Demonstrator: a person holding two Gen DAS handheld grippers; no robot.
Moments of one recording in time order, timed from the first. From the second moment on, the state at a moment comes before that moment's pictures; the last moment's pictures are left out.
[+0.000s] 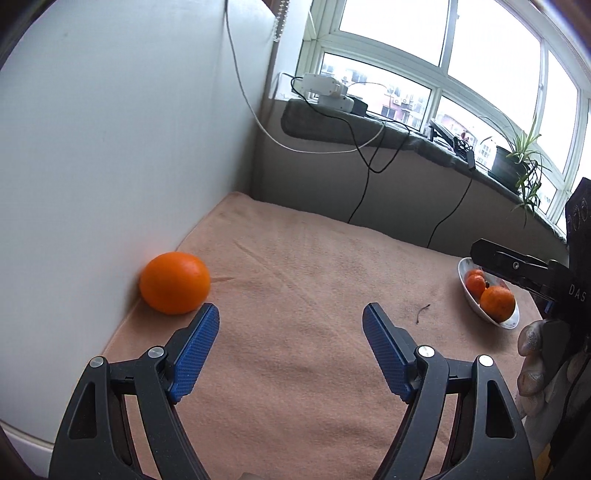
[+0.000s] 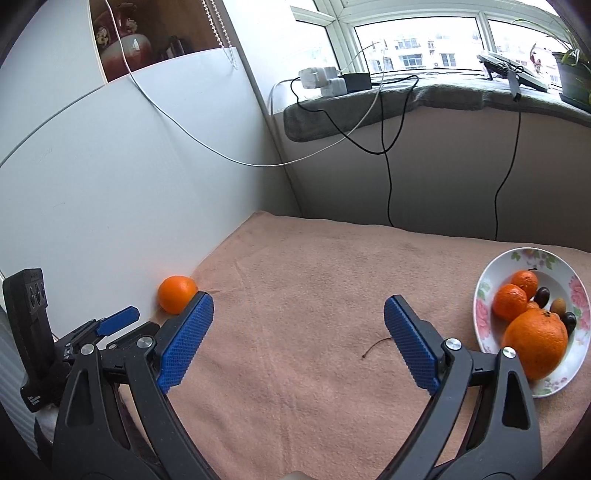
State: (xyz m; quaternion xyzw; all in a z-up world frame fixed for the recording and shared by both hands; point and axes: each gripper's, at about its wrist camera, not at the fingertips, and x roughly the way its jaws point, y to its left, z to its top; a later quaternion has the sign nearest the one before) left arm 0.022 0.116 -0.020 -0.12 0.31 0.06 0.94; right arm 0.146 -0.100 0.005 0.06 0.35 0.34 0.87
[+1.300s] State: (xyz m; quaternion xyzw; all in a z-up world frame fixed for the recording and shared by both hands) left arm 0.051 0.194 -0.082 -0.19 0.34 0.15 0.91; right arm 0.230 0.163 -0.103 0.01 0.49 0.61 0.63
